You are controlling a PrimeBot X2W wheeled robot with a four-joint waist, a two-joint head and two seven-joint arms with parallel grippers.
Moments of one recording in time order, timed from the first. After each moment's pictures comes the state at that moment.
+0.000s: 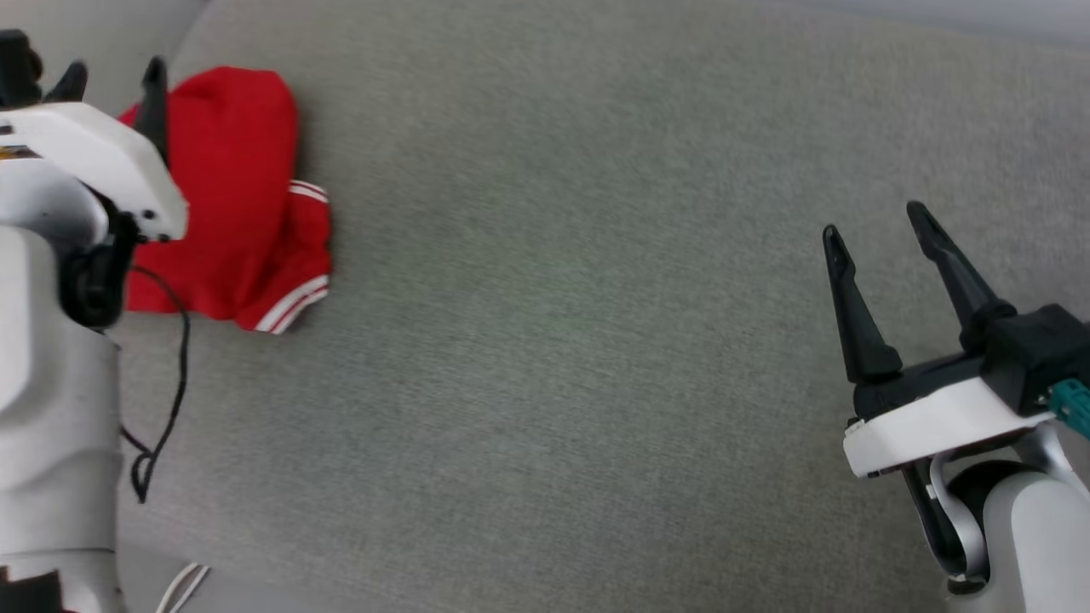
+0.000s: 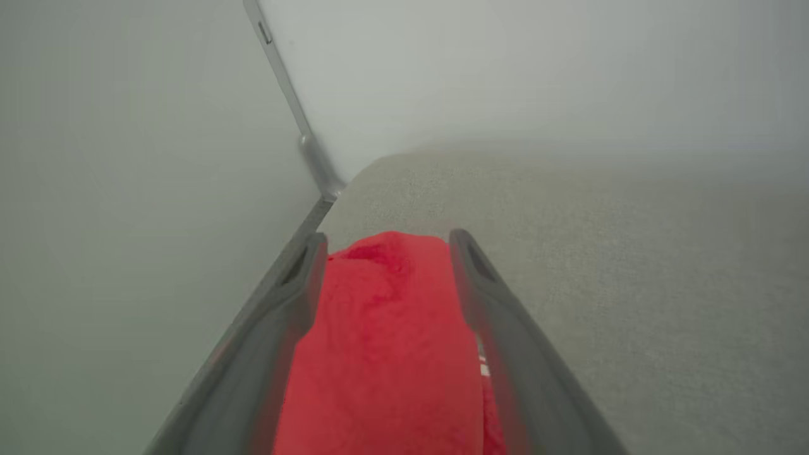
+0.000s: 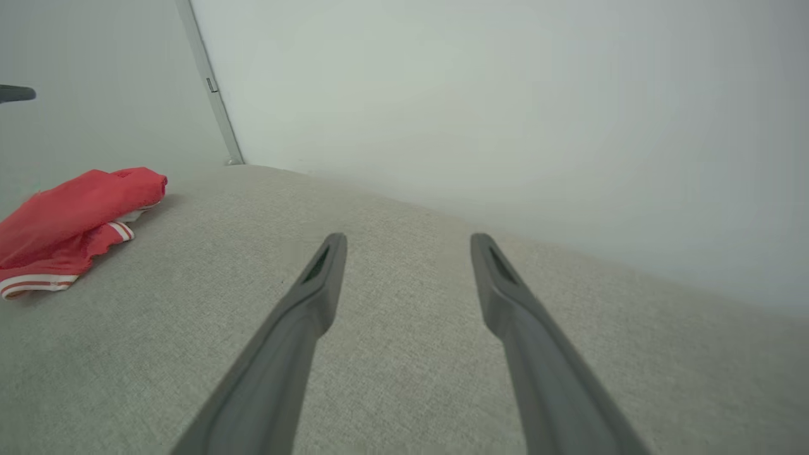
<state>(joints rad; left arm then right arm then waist) -0.82 0.34 0.05 0.54 -0.26 -0.11 0.21 -0.22 -0.10 0.08 -0.16 0.03 0.13 0.03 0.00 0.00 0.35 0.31</state>
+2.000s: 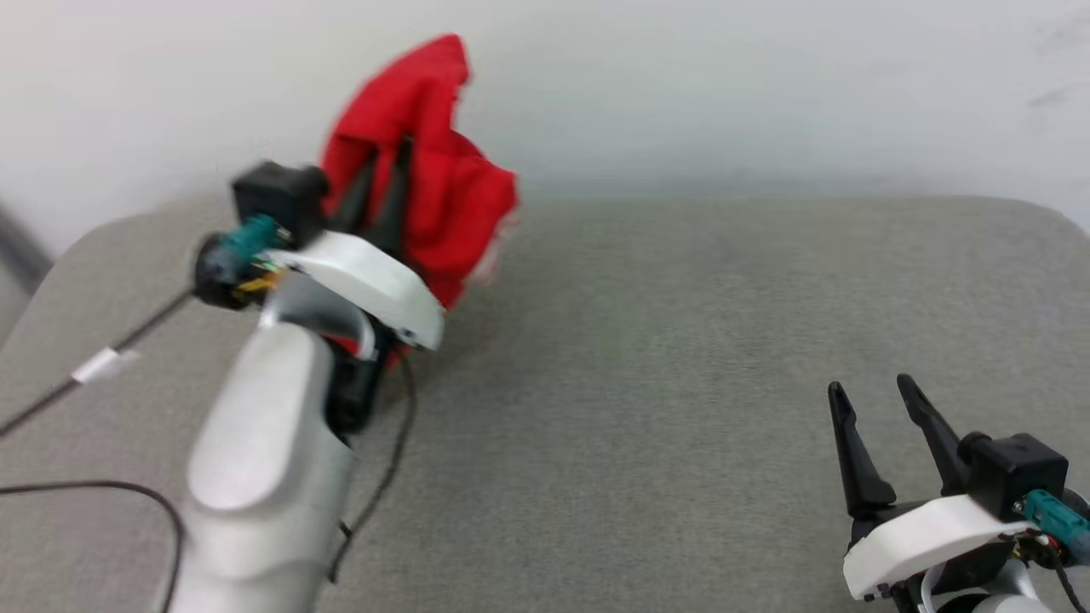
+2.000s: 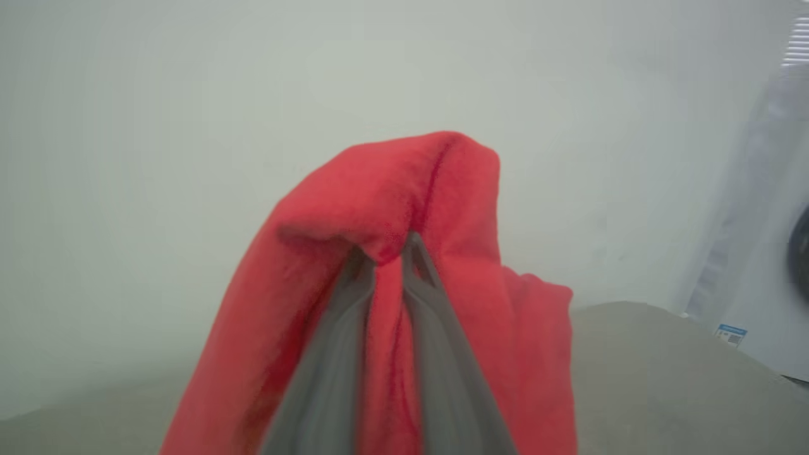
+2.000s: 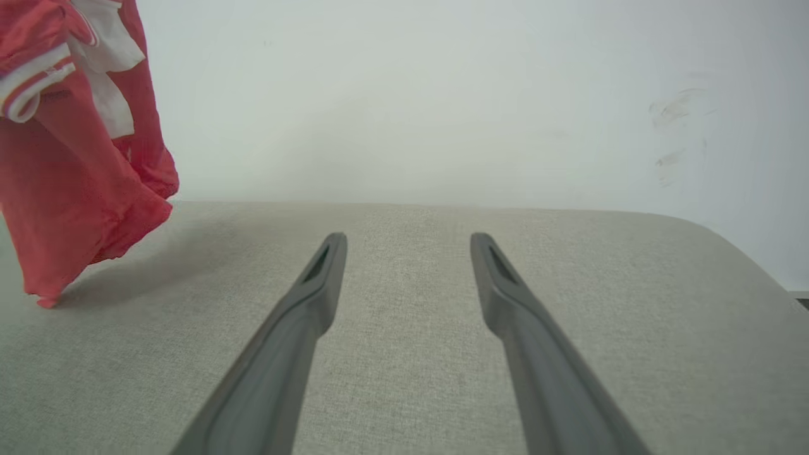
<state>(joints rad) -0.67 0.17 -0.24 0.44 -0.37 -0.10 -0.09 0.00 -0.05 0.00 -0.03 0.12 0.13 0.00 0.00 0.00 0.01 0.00</state>
